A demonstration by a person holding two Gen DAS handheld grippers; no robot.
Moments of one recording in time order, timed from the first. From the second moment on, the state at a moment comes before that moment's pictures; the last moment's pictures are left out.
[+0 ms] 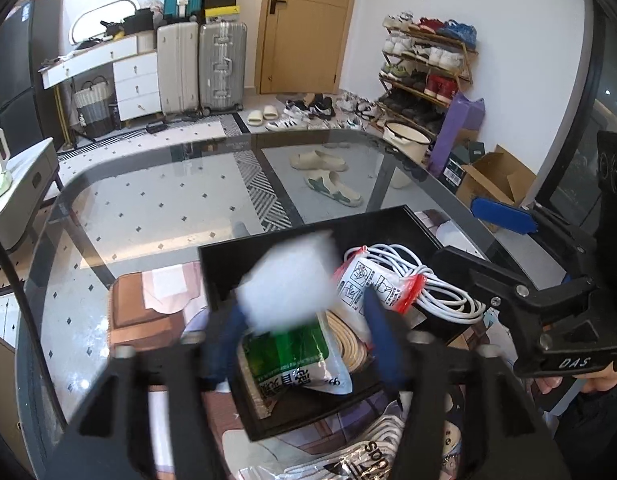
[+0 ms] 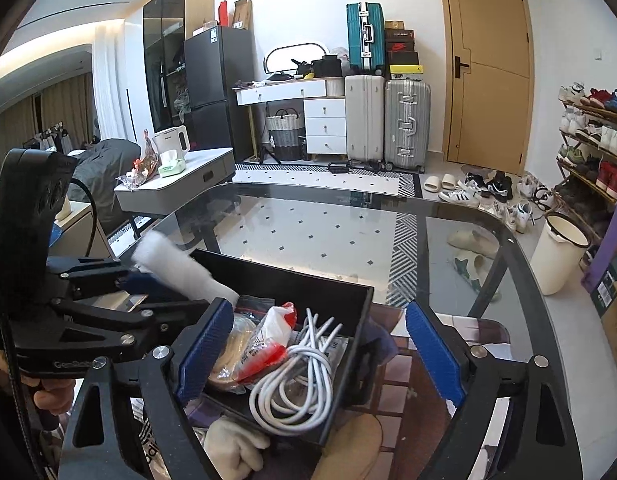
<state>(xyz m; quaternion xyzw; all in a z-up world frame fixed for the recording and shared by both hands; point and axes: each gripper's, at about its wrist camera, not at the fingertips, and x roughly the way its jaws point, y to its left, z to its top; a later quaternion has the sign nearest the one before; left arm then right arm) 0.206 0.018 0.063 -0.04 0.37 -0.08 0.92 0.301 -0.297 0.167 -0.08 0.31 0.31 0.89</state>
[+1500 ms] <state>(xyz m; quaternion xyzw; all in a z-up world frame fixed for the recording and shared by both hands) 0.102 0.019 0.032 -0.05 0.36 -0.01 0.93 0.253 -0.301 0.104 -0.11 0.43 0.34 0.83</state>
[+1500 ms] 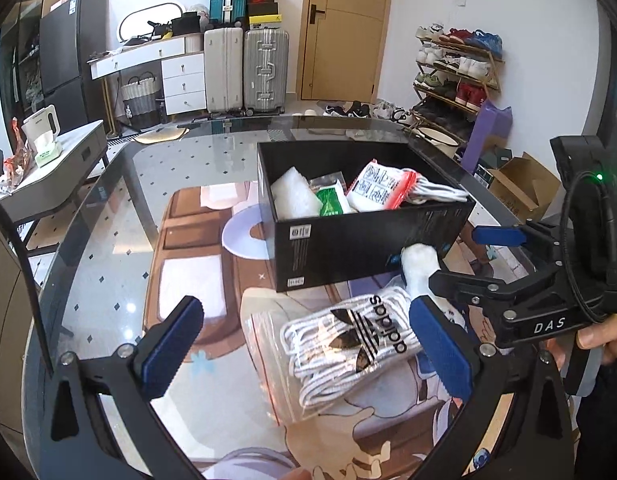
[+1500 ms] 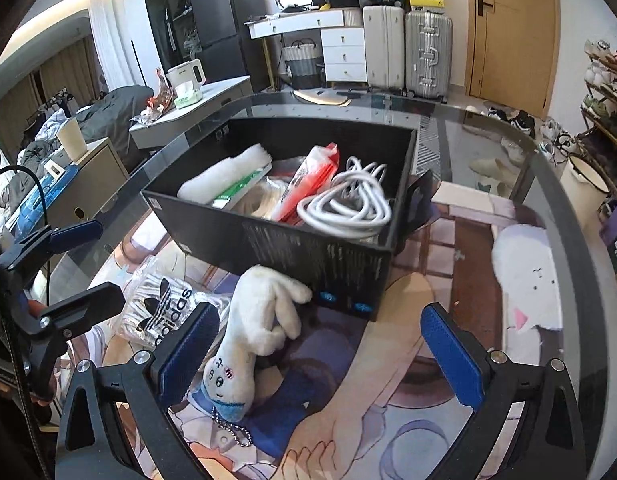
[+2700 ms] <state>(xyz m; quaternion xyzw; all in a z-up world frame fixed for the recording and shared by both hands) 0.099 0.019 0.014 -0.04 0.39 -0.02 0.92 0.248 -0.304 0.079 -0.16 0.46 0.36 0.80</state>
